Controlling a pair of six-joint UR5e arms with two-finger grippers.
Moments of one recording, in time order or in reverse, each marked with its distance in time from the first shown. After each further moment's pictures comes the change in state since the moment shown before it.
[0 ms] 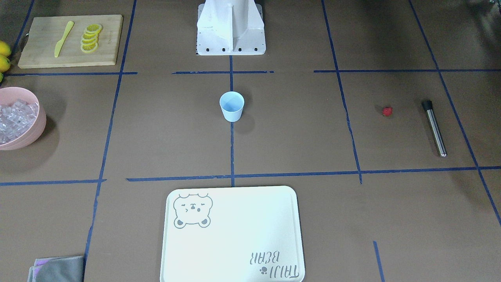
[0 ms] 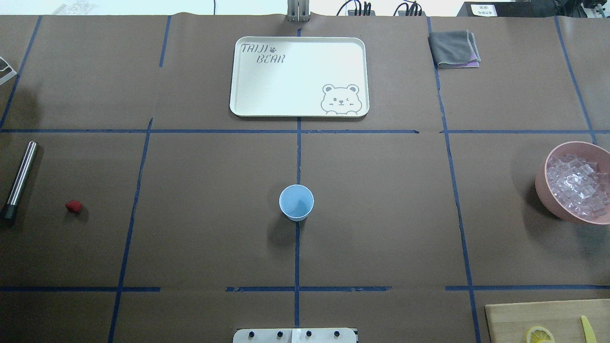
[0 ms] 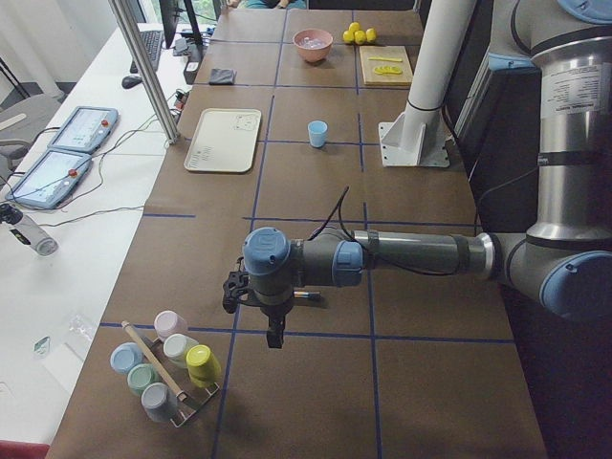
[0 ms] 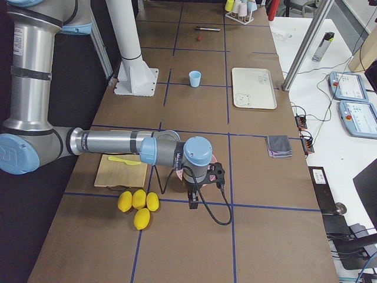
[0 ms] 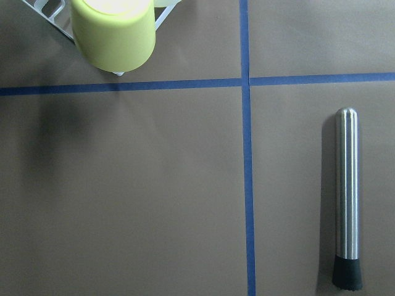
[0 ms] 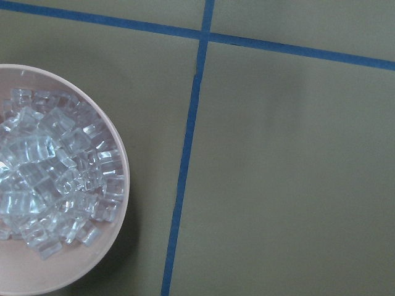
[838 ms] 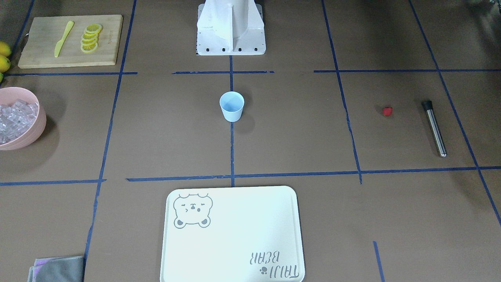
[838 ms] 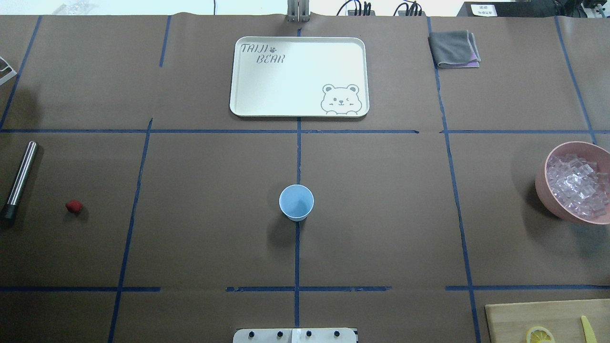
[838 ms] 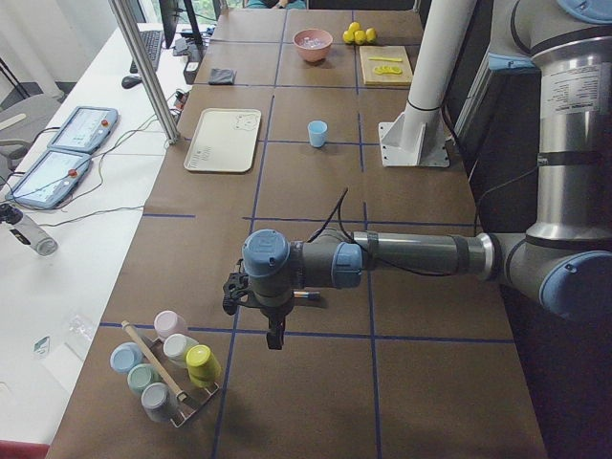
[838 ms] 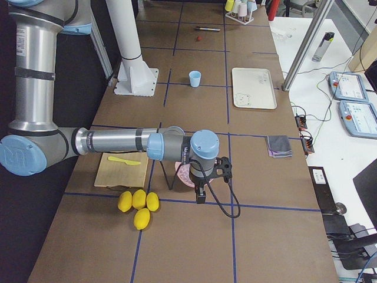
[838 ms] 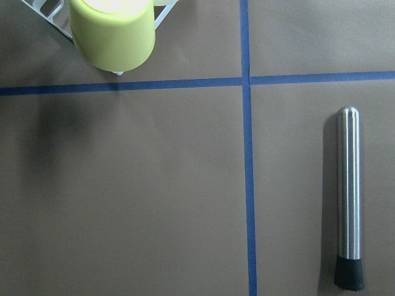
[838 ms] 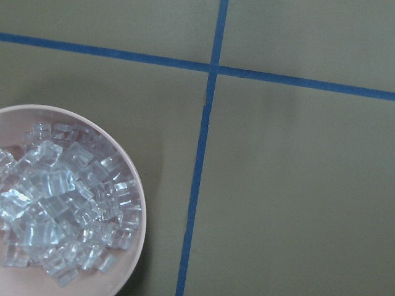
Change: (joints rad) left arm 0.003 0.000 0.010 -0.006 0.000 0.002; right arm -0.020 0.057 0.001 0.000 0.005 0.066
